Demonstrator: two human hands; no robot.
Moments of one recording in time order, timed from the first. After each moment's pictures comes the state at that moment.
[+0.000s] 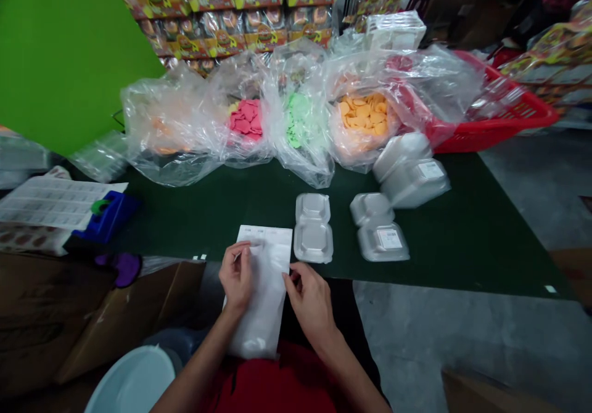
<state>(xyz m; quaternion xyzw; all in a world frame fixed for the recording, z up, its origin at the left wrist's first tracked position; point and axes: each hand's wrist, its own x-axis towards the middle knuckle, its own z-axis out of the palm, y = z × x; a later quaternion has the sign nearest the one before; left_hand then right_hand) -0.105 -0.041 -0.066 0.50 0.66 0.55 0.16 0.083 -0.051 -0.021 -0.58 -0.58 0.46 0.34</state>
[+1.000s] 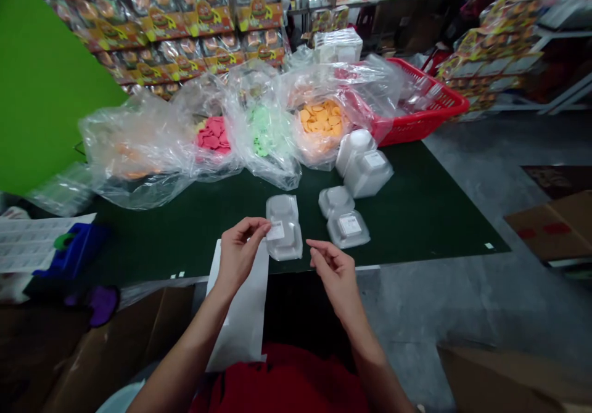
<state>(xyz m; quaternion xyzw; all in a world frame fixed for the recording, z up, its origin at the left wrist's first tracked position) -0.029 0.024 0.043 0.57 0.54 0.49 0.38 0.173 -0.035 0.014 -0.57 -0.38 0.51 0.52</state>
